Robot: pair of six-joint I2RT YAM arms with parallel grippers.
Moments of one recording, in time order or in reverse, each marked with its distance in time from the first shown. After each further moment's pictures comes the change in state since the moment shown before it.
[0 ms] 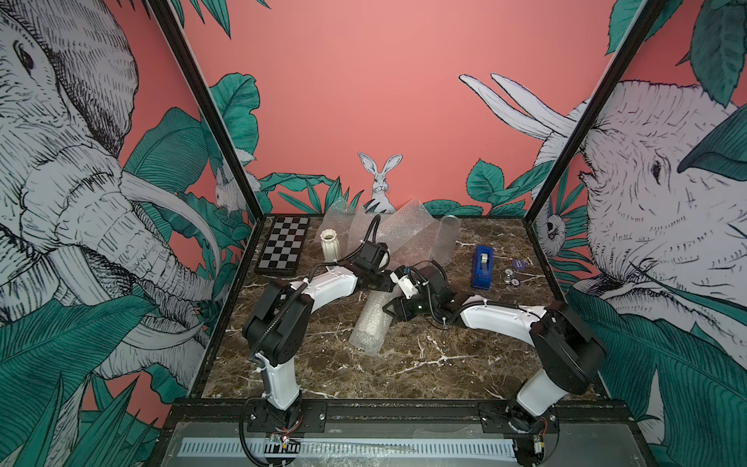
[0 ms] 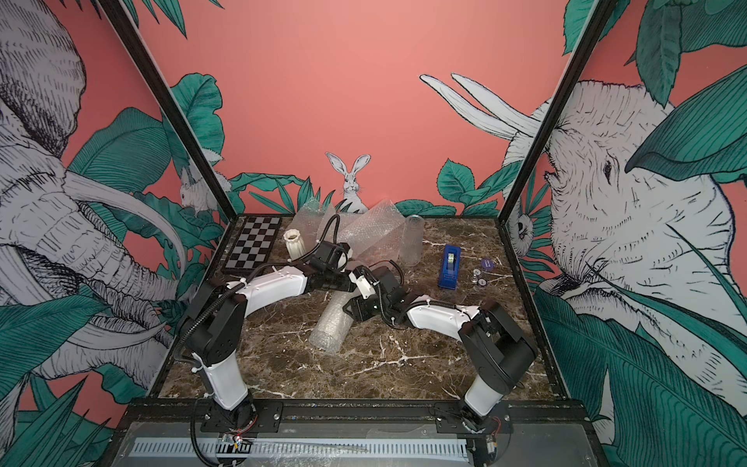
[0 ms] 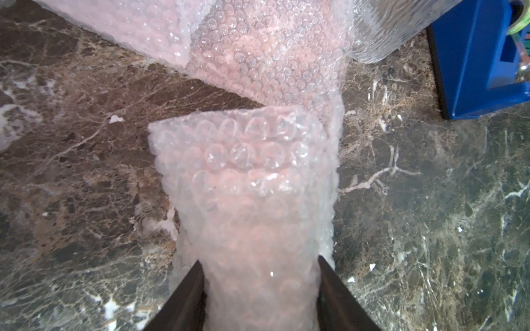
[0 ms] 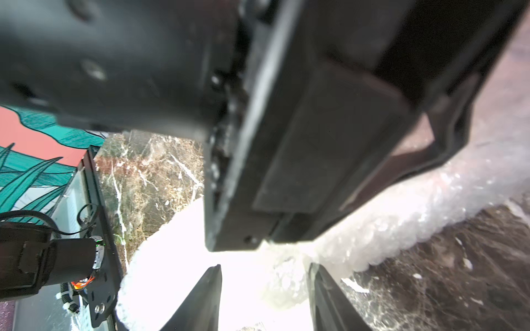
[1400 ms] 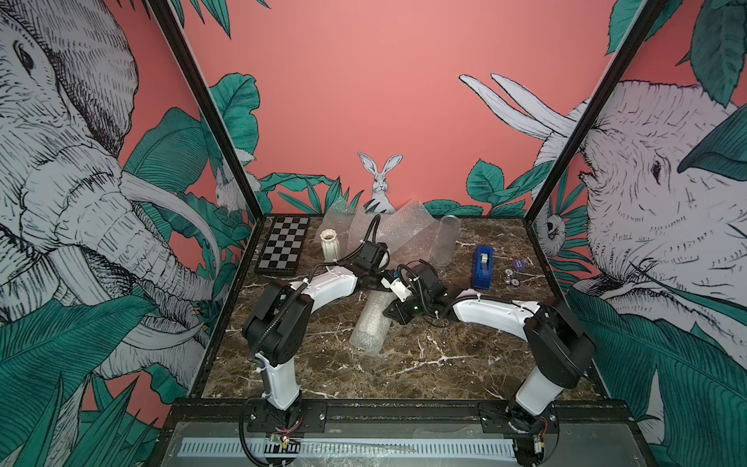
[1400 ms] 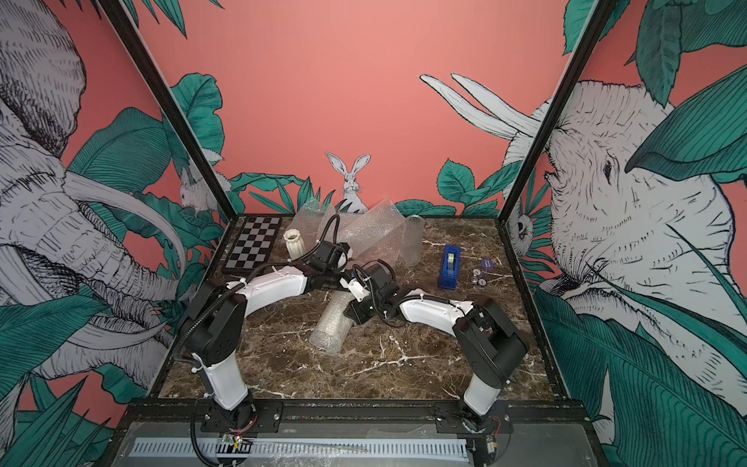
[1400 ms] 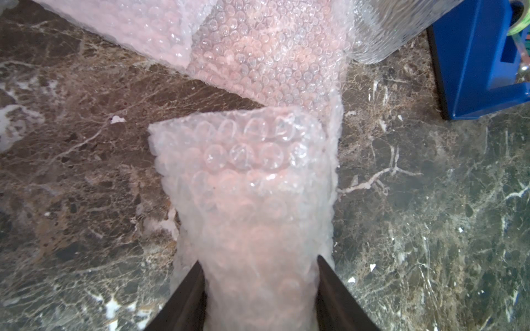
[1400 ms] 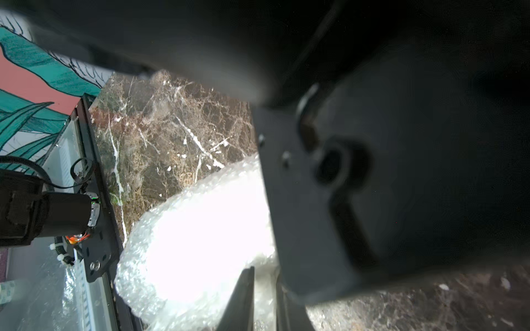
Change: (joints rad) left arm 0.000 -0.002 0.000 -0.001 -0.002 0.000; right arm 0.022 0.055 0.110 -0.183 -0.061 -0.145
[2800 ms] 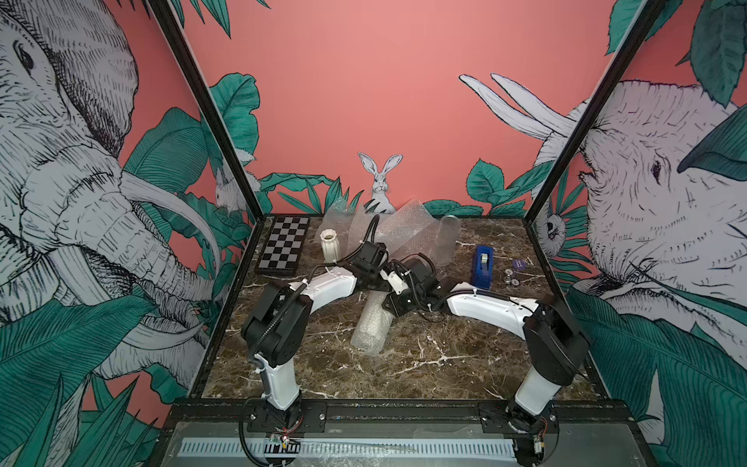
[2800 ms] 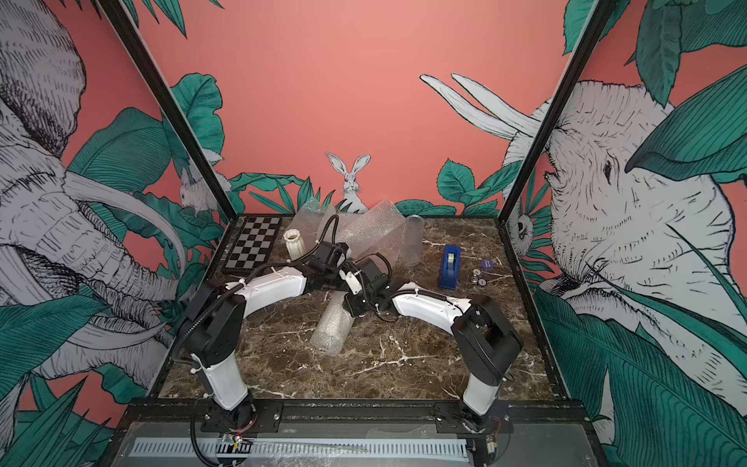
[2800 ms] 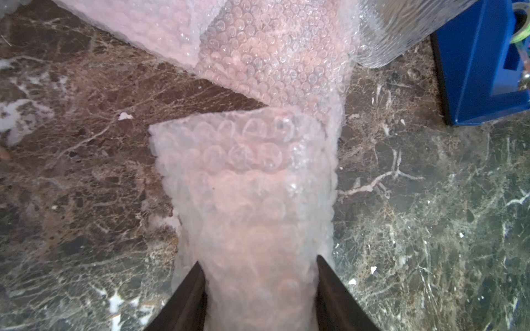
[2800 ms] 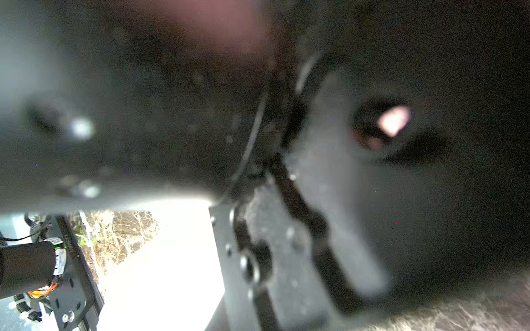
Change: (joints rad) left arm 0.000 -0.010 -0.011 0.006 -0.015 -0.013; right arm 0.031 0.036 0.145 -0.159 0.194 0.111
